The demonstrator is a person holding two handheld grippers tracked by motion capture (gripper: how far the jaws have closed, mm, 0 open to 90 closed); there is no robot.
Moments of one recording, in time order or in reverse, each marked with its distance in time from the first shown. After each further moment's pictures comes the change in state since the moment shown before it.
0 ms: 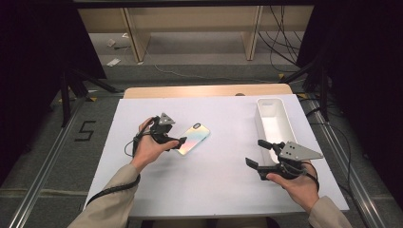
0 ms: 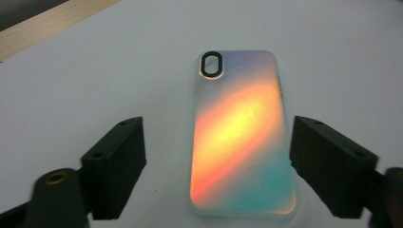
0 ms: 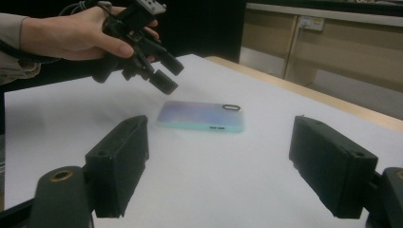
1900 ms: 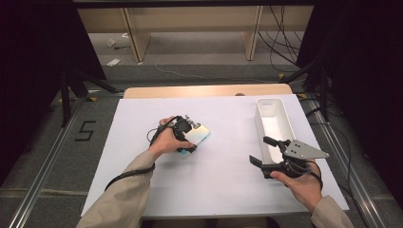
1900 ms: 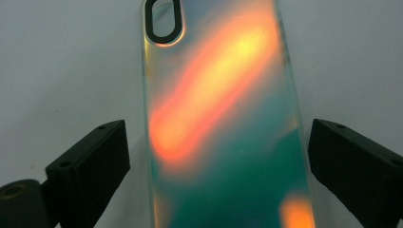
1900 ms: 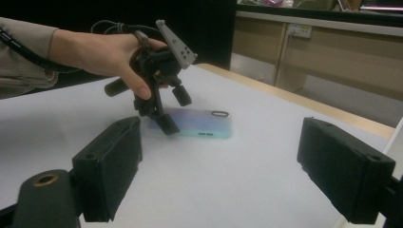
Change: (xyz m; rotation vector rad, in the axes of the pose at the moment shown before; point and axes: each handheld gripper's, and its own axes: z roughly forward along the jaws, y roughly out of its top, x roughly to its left) left arm -0.013 0.023 0.059 0.338 -0.046 0.144; right arm -0.007 0.003 -0.007 -0.028 -0.033 0.003
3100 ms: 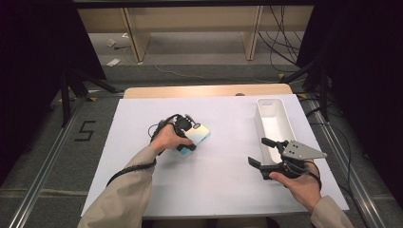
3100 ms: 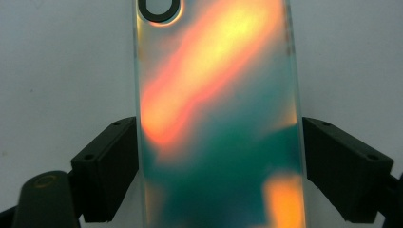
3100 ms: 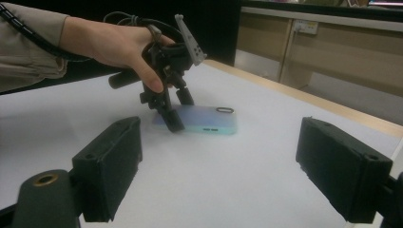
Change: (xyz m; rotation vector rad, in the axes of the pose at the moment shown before) left arm 0.008 0.006 0.003 0.082 -0.080 -0.077; right arm 0.002 -0.001 0.002 0.018 0.018 -0.005
